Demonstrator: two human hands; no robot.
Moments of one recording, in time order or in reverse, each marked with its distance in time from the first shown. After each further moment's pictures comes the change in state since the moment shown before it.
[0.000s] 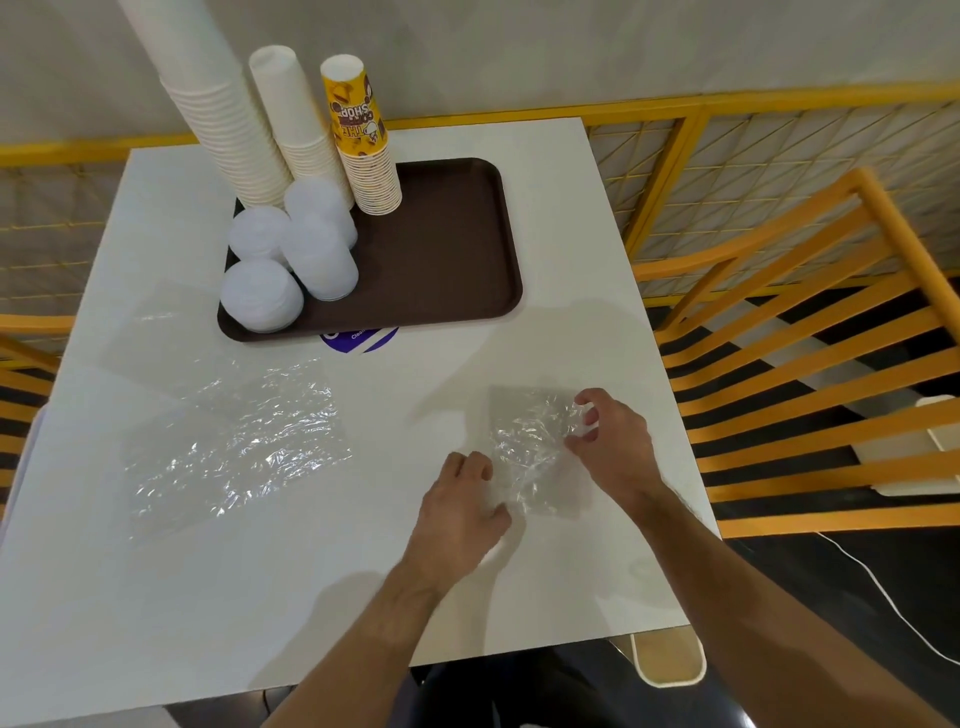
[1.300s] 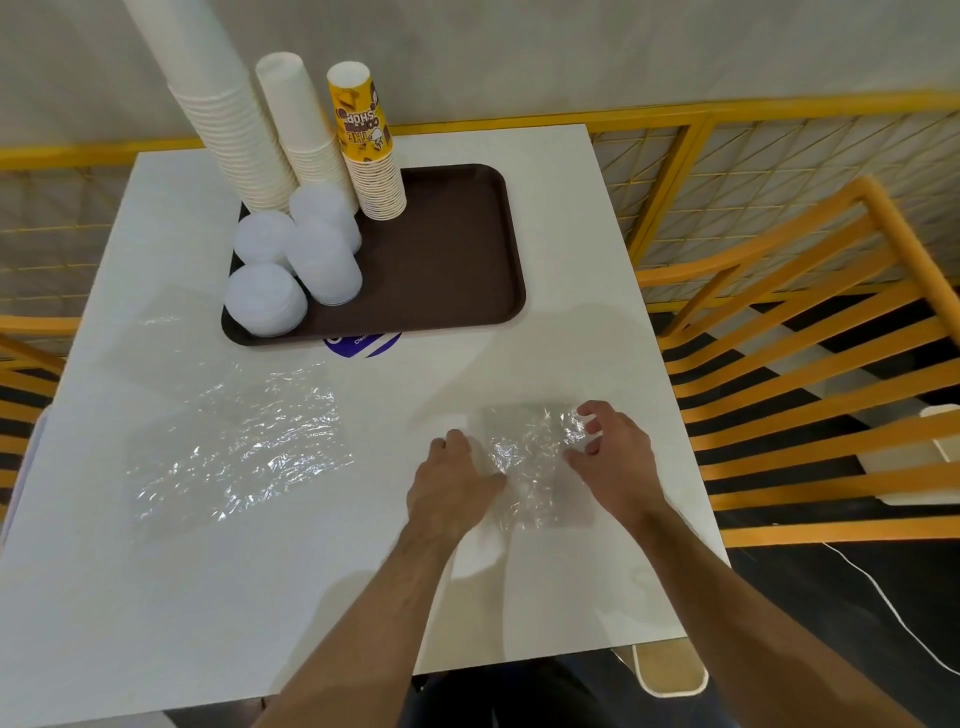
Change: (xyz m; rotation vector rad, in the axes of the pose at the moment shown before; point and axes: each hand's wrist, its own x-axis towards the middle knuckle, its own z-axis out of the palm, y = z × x) left_hand 0.032 0.021 -0.021 0.047 -0.048 -0.335; right_hand -0.010 0.001 -0.001 0.053 -0.013 -0.014
